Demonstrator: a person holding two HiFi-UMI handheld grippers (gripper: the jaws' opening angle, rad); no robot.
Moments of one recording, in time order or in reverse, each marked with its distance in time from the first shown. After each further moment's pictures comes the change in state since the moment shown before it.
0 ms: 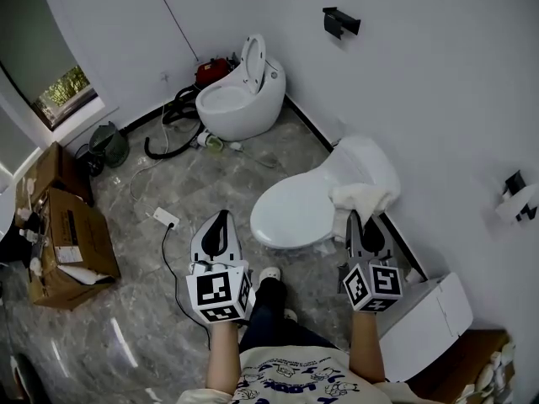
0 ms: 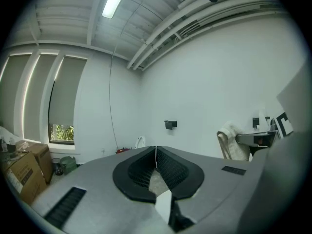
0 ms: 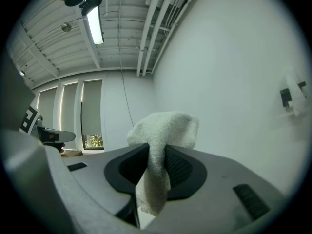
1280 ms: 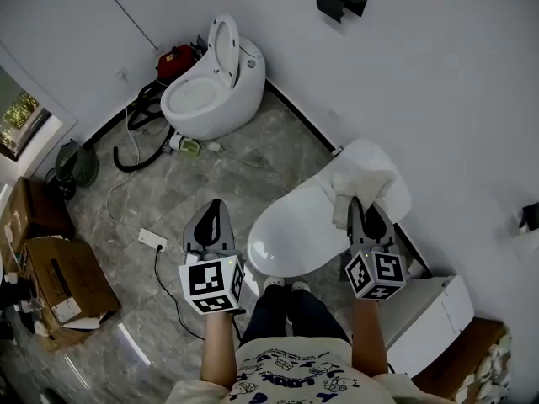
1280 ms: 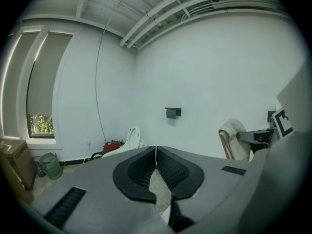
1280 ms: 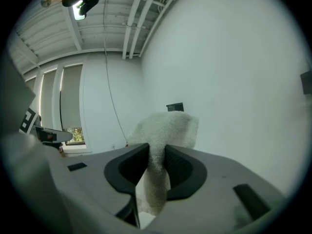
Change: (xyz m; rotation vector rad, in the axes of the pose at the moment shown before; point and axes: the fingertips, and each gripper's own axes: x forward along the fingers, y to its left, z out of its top) left arm 0.335 0.067 -0.030 -0.001 0.137 -0.122; right arm 0.301 -0.060 -0.035 0.024 0.121 -0.143
